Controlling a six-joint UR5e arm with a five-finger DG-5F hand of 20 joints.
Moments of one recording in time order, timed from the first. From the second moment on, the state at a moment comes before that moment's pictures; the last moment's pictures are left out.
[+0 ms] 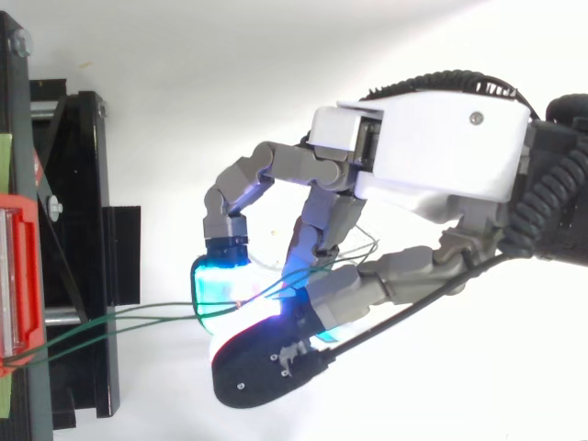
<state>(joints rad) 0.20 -2.25 -0.94 -3.42 -1.20 -0.01</state>
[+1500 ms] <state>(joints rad) 0.20 -2.25 -0.94 -3.42 -1.20 -0.01</state>
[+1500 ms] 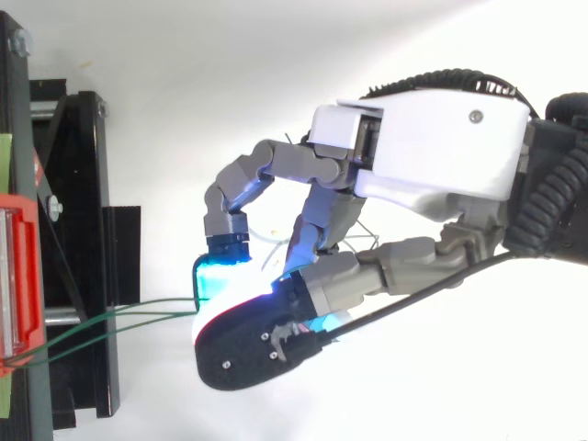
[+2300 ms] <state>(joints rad) 0.20 -2.25 -0.94 -3.42 -1.20 -0.01</state>
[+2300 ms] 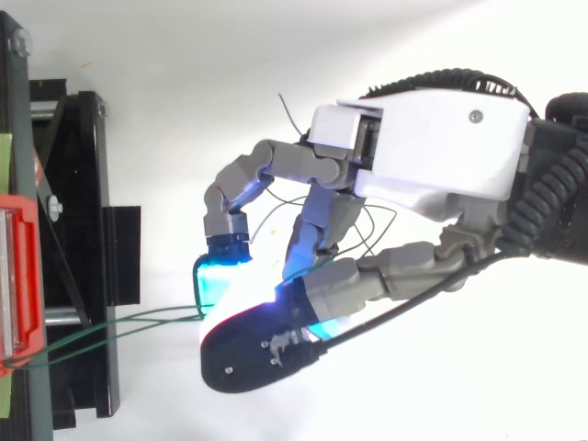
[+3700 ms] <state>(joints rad) 0.20 -2.25 -0.94 -3.42 -1.20 -0.01</state>
